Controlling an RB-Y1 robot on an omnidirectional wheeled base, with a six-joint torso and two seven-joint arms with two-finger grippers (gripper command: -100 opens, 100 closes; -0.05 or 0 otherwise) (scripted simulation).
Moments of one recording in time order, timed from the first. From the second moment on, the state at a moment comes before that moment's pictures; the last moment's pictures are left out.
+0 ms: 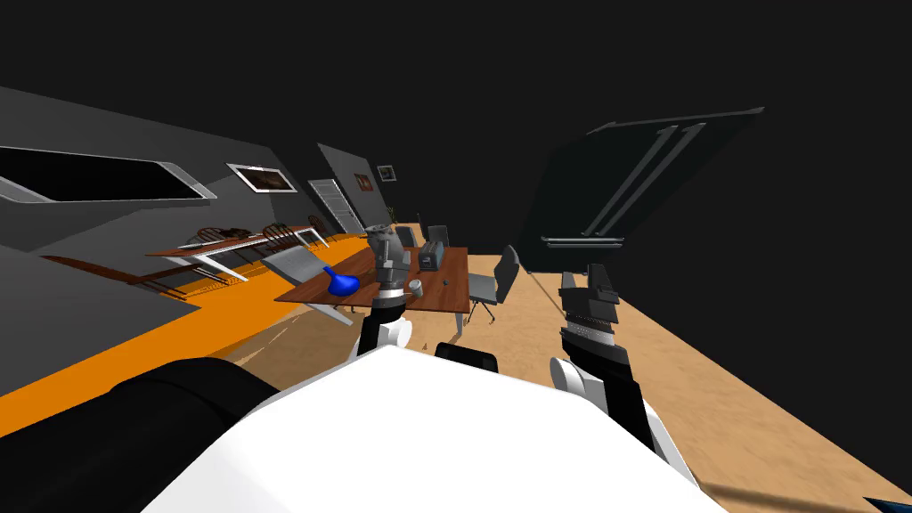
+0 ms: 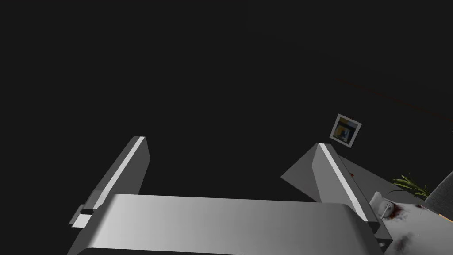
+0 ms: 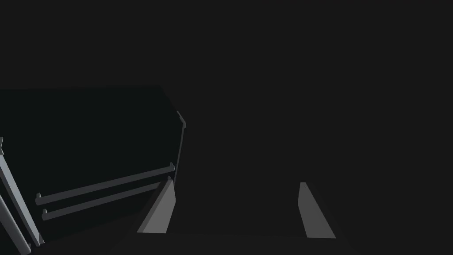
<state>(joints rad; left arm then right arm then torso) 0.52 -0.03 -0.06 -2.36 0.05 -0.43 -0.01 0.54 -0.02 -0.06 -2.27 0.01 -0.46 0.00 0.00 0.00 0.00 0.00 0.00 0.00</state>
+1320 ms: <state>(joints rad) 0.47 0.31 0.05 -2.11 0.18 -0.18 0.14 0.54 -0.02 -0.06 -2.27 0.01 -0.46 0.00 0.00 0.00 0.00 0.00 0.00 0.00</state>
